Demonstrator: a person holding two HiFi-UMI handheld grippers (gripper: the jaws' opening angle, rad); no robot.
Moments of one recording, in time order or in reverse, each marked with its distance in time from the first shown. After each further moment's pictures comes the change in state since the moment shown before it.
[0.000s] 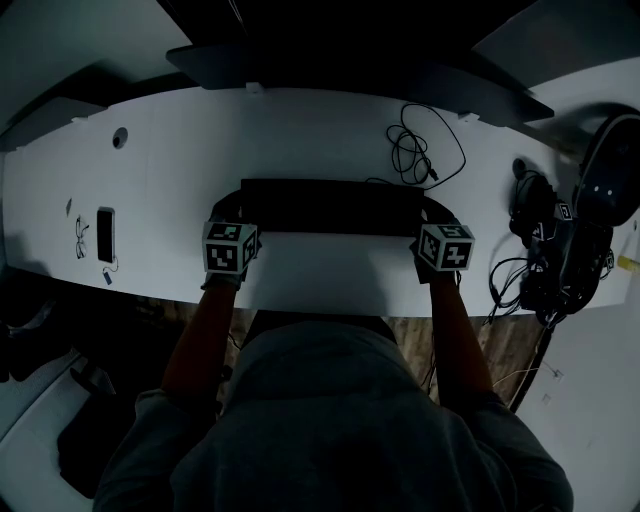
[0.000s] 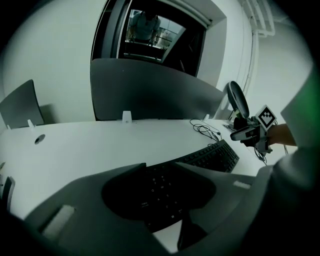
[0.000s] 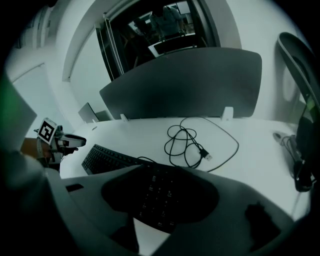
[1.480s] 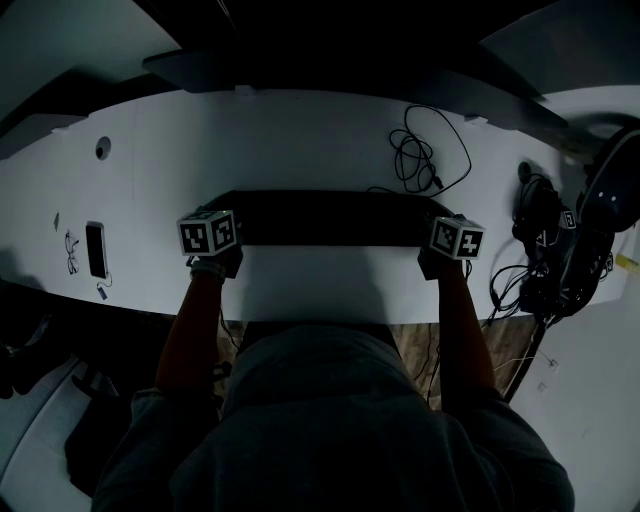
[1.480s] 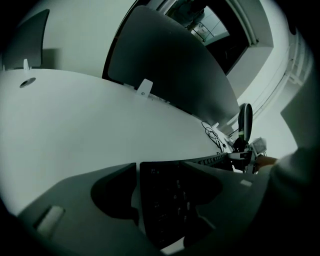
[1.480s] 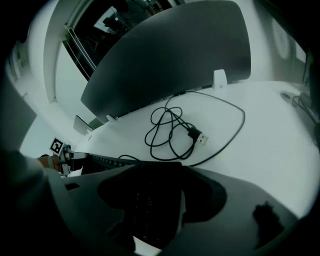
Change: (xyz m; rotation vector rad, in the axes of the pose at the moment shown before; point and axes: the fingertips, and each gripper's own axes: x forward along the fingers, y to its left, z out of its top) left arm 0.056 0.041 -0.027 -0.332 0.140 -0.161; right arm 0.050 -0.040 -0.025 0.238 0.096 0.078
